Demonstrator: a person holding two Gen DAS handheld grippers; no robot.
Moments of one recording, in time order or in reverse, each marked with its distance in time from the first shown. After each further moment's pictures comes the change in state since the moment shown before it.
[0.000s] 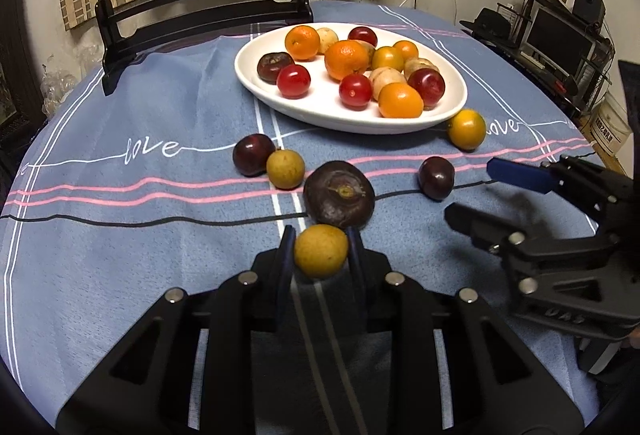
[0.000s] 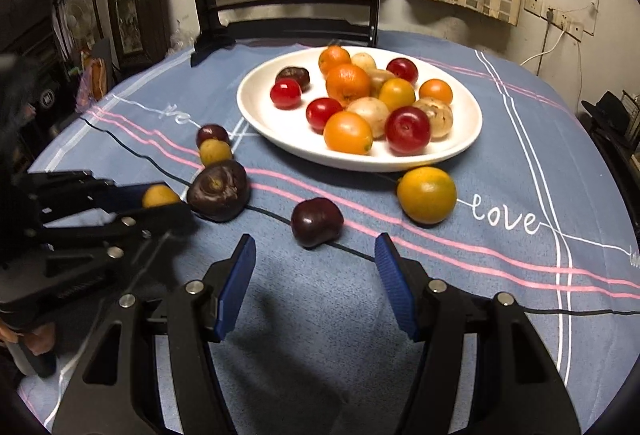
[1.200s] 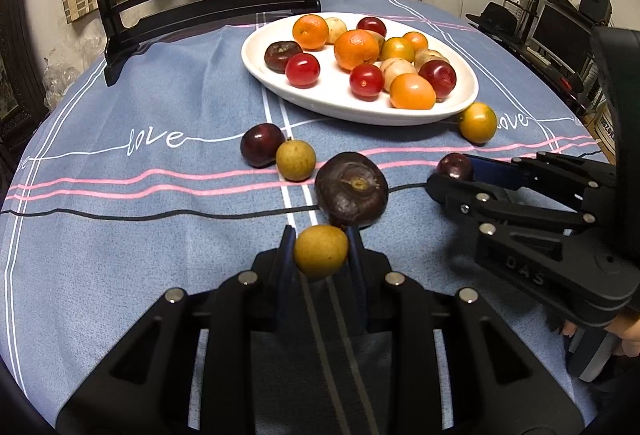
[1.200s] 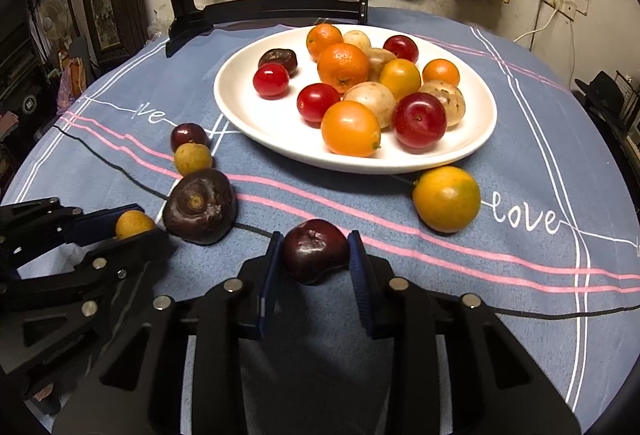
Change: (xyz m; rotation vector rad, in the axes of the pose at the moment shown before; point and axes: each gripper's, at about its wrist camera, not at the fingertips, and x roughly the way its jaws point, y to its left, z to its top) left arm 0.006 0.006 -0.001 -0.008 0.029 0.013; right arm 0.028 0.005 0.015 0.061 0.070 -0.036
